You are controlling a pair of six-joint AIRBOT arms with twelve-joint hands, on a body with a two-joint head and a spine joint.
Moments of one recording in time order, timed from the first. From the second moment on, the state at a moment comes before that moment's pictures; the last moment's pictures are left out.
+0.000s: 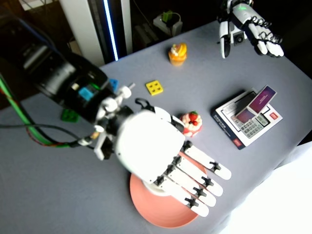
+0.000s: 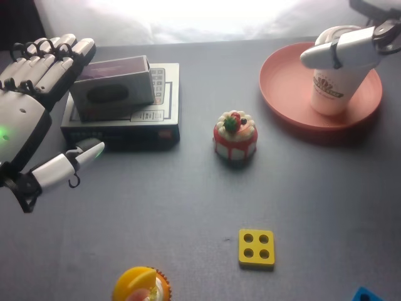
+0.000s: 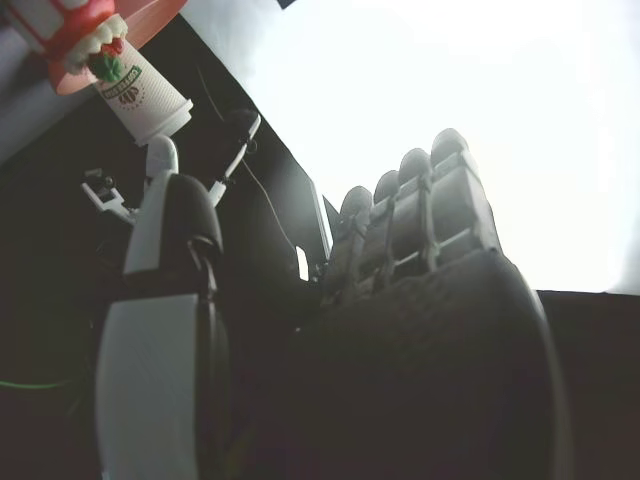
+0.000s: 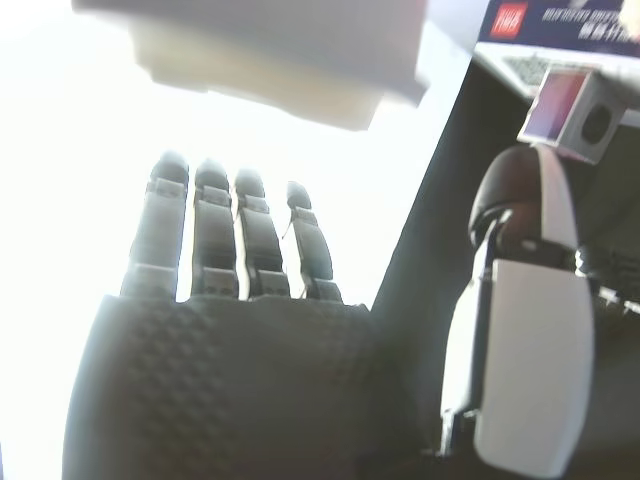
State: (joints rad) left arm 1.14 -0.82 0.97 -0.38 -1.40 0.96; right arm -0.51 -1.09 1.36 0.38 0.41 -1.14
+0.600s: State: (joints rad) left arm 1.21 -0.82 0.95 -0.44 -1.50 0.95; right arm -0.63 -0.80 0.99 0.20 0.92 -1.14
